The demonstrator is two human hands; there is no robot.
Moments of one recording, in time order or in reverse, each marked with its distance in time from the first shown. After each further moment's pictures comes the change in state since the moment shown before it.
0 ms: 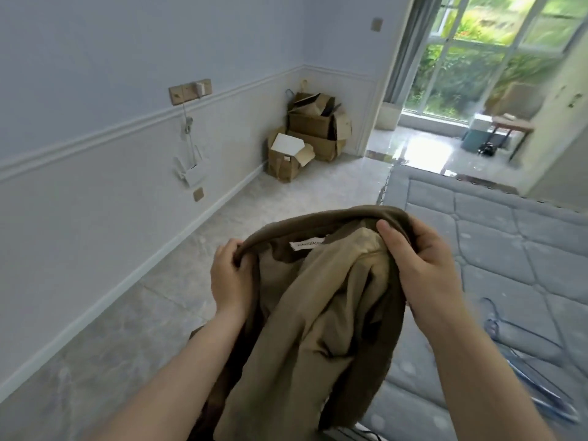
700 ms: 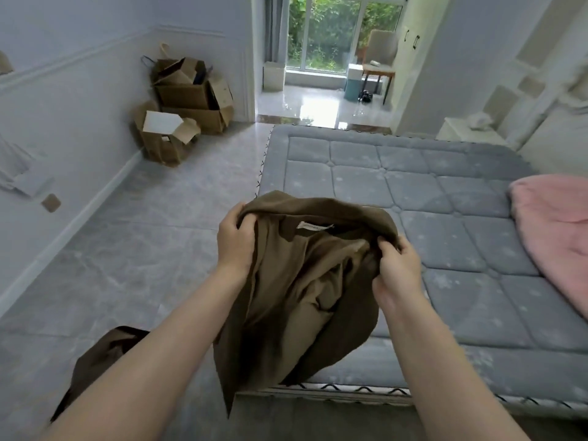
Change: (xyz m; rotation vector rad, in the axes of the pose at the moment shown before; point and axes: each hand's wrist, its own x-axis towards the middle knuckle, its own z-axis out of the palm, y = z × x) left_hand -0.162 0.171 0.258 -0.352 -0.505 -0.085; right_hand -0.067 0.071 -0.307 0.231 0.843 0.481
